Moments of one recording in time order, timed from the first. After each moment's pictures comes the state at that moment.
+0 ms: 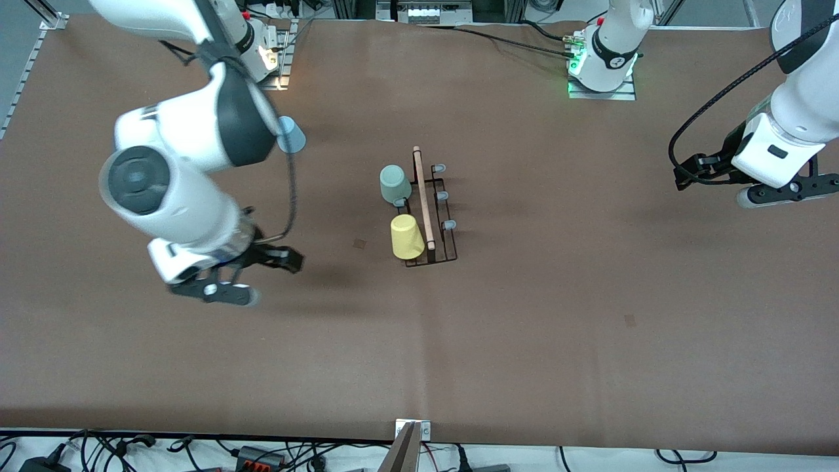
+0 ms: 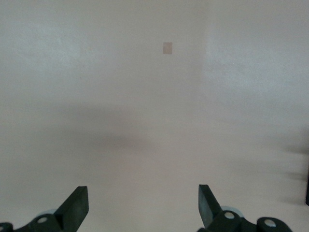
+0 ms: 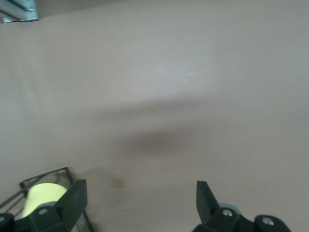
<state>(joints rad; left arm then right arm) 0.01 -0.01 -0.07 -1.78 0.05 1.71 -0.24 0.37 0.62 -0.09 -1.04 0.07 1.67 0.44</state>
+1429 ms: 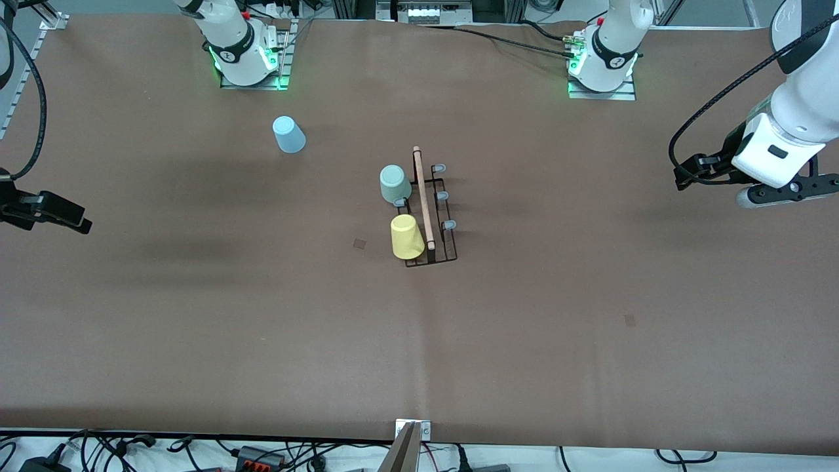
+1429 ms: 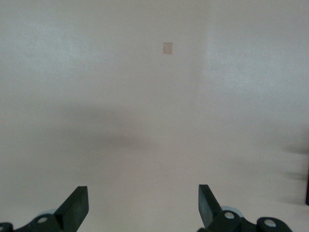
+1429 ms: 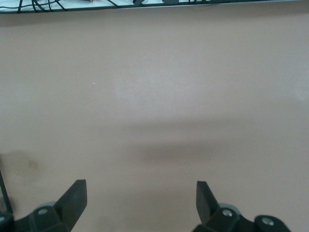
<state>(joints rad) 0.01 -0.01 -0.07 -1.78 0.05 1.71 -0.24 -0.02 0.27 -0.03 -1.32 0.03 1.65 0.00</state>
